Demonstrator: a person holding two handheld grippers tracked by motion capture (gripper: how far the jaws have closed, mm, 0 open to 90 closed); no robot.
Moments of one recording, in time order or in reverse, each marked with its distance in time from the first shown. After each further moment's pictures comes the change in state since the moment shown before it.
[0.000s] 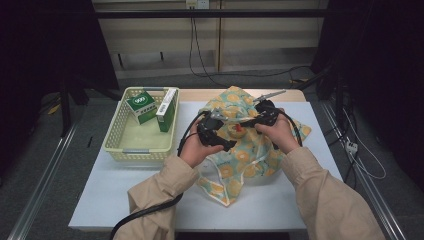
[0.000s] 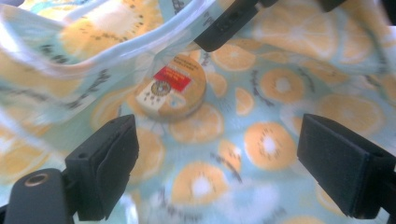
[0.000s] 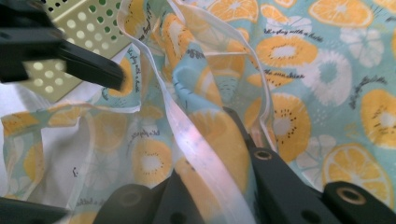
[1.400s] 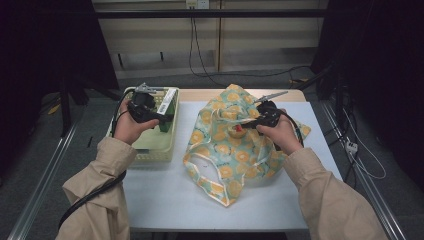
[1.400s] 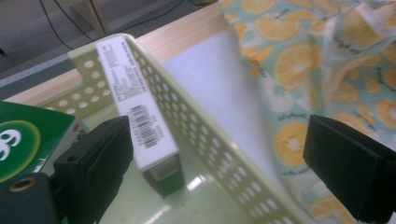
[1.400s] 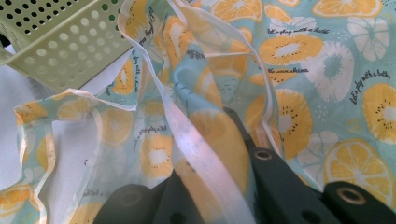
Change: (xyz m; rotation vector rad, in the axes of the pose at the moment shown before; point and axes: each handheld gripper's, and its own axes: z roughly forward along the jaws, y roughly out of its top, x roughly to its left) left arm 0.140 -0.049 -0.118 -0.037 0.228 -0.174; right arm 0.003 -0.002 -0.009 -0.006 0.022 -0.005
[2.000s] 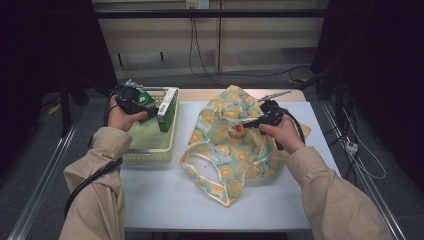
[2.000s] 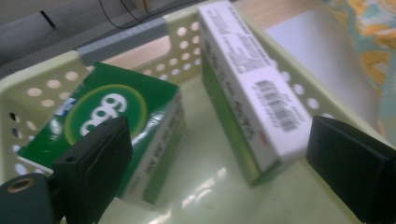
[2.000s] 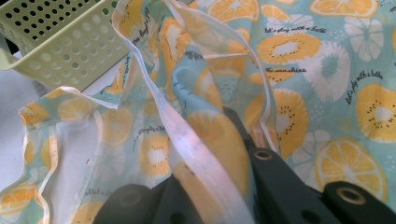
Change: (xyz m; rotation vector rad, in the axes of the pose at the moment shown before) left arm 0.066 -0.010 0.015 0.060 0.138 -0.051; right arm -0.010 -0.002 -0.001 -0.007 0.031 0.024
